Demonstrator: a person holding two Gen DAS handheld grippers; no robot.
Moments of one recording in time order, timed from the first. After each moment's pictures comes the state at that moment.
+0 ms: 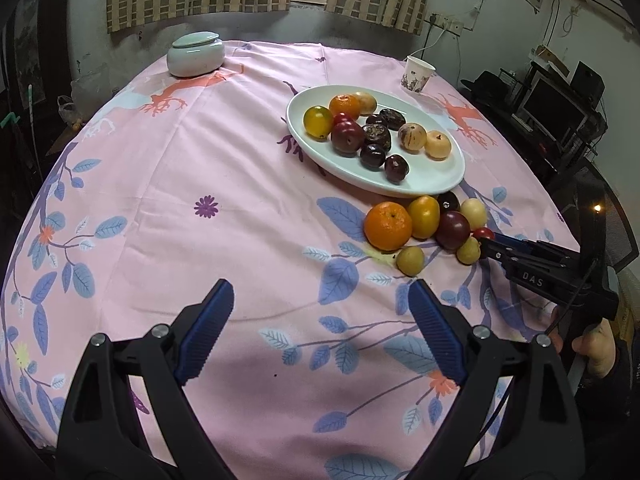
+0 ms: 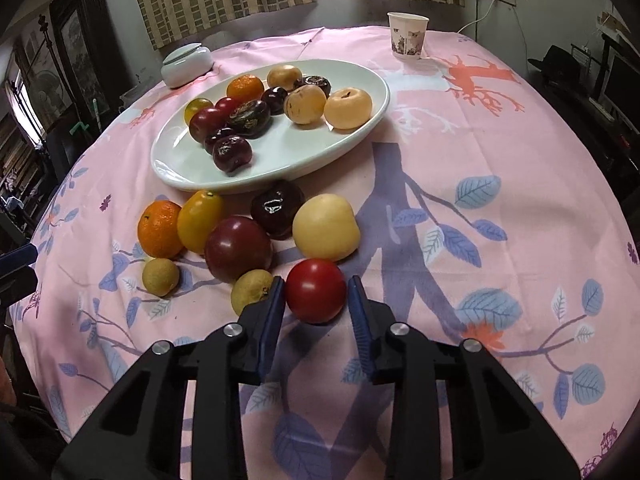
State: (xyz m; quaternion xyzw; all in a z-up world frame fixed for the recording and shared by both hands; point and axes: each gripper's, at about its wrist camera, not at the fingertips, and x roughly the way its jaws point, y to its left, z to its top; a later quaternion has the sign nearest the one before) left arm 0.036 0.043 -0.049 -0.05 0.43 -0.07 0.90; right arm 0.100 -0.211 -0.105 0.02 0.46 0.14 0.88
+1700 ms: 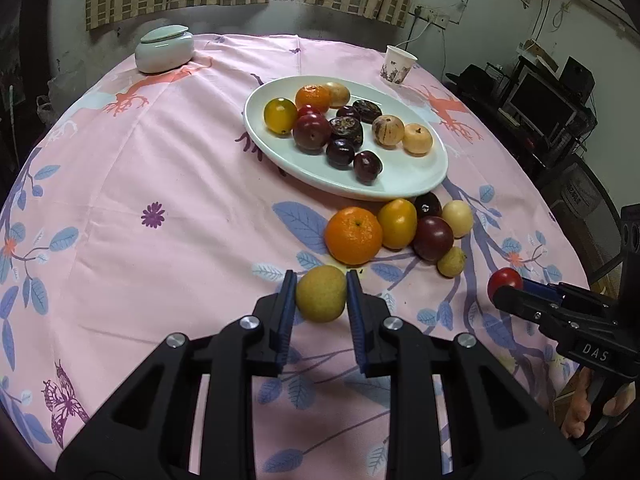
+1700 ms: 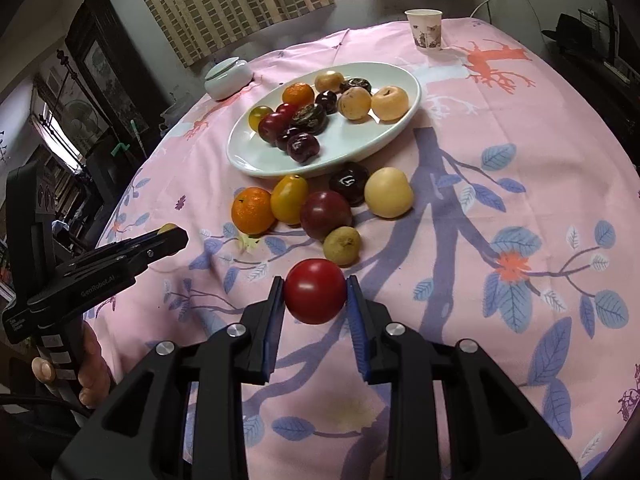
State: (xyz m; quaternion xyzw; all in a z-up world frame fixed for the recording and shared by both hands) left arm 0.062 0.016 -0.063 -0.06 0.44 -0.10 0.89; right arm 0.049 -0.208 -0.069 0.10 0.46 0.20 0.86
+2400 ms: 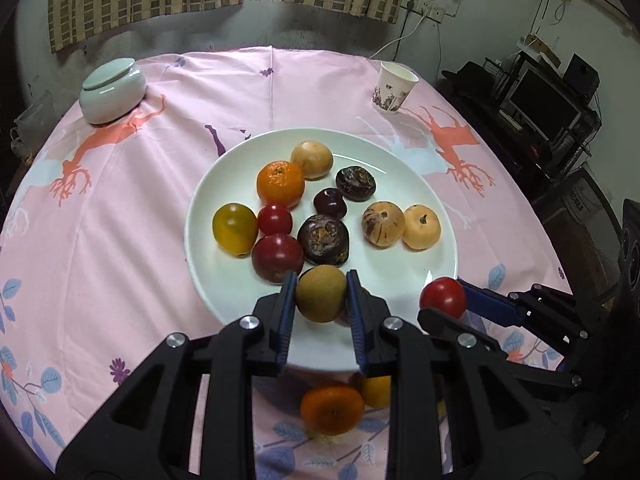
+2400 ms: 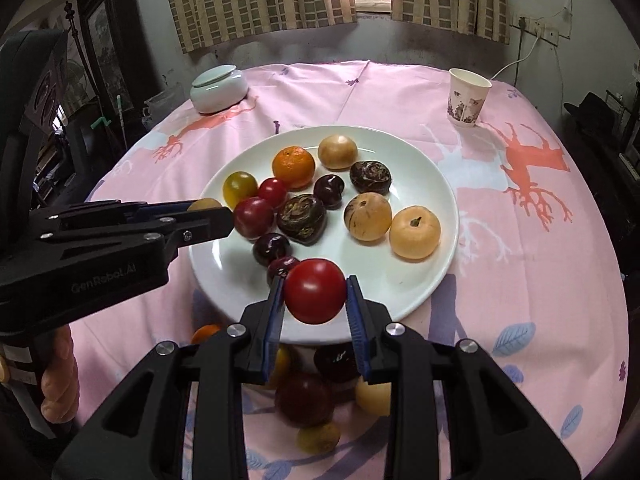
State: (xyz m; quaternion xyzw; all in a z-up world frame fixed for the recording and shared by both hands) left arm 0.210 -0.022 -0.037 -0.04 0.46 -0.12 0.88; right arm 0.175 -0.159 -0.047 -0.01 0.44 0.18 0.88
